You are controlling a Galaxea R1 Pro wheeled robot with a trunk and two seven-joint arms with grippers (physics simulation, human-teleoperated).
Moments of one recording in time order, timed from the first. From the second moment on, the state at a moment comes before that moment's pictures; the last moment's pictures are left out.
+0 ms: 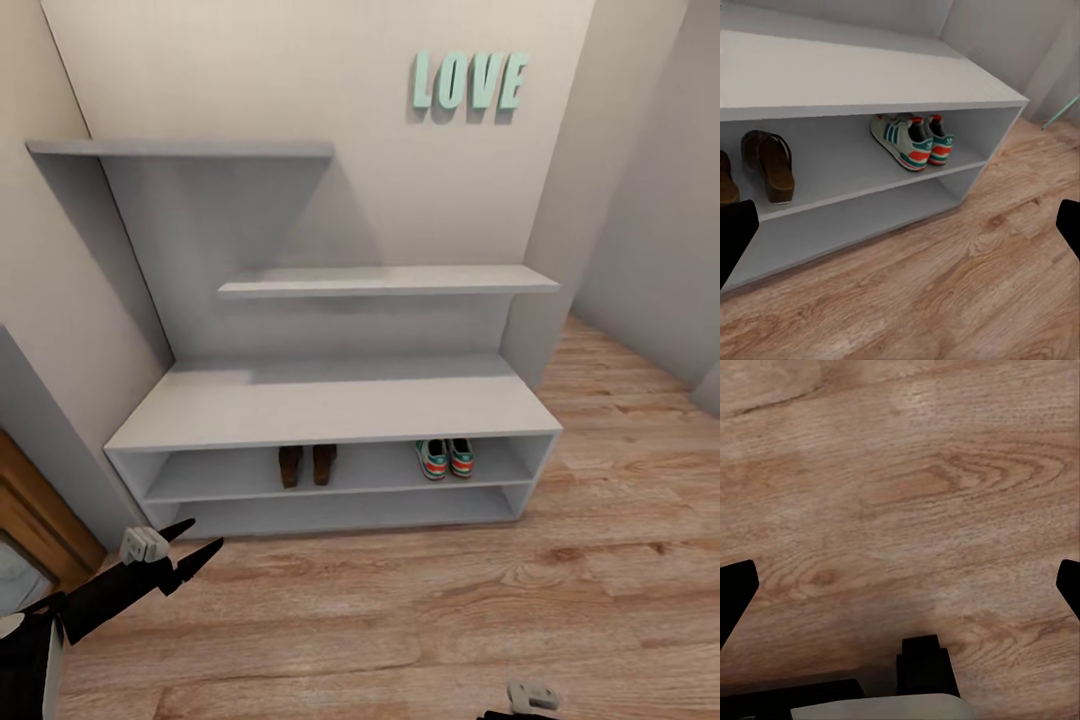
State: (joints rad) left arm -0.30 0.01 0.67 -1.37 -0.19 0.27 -1.29; right arm -0.51 -0.04 0.08 -0.03 -0.22 0.08 -0.01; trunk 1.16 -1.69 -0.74
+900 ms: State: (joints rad) left arm -0.30 0.01 0.66 -1.02 -0.29 0.27 -0.78; right arm -0.51 -0.04 0.08 -0.03 -0.21 0.07 -0.02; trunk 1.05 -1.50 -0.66
